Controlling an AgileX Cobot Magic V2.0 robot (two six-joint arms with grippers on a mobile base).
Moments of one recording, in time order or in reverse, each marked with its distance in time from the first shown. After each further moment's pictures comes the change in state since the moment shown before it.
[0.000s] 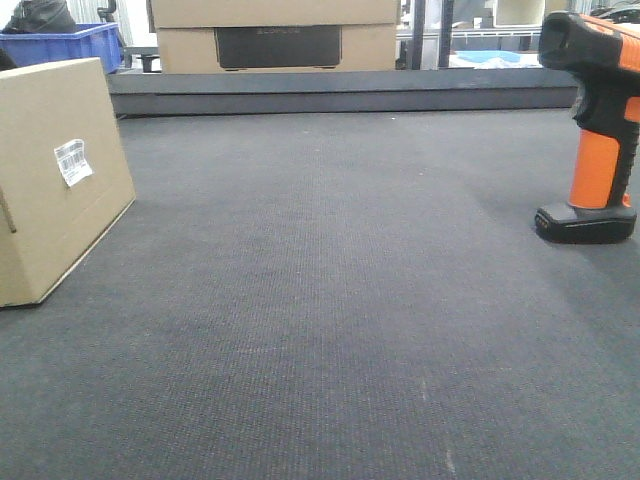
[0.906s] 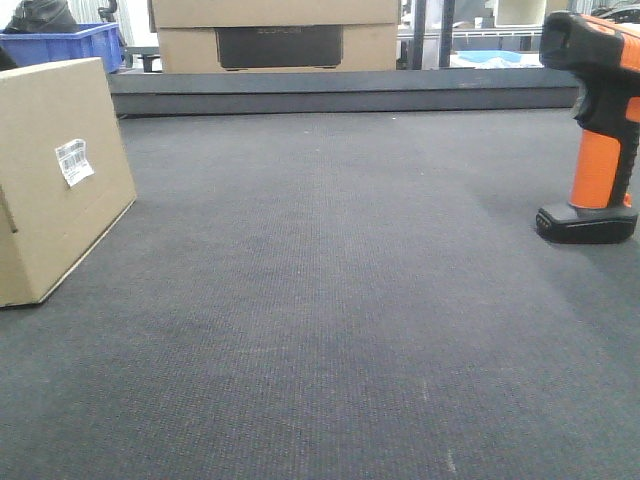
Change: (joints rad) left arm 0.024 -0.055 0.097 0.005 -0.028 -0.008; right arm 0.000 0.000 0.000 0.000 0.000 0.000
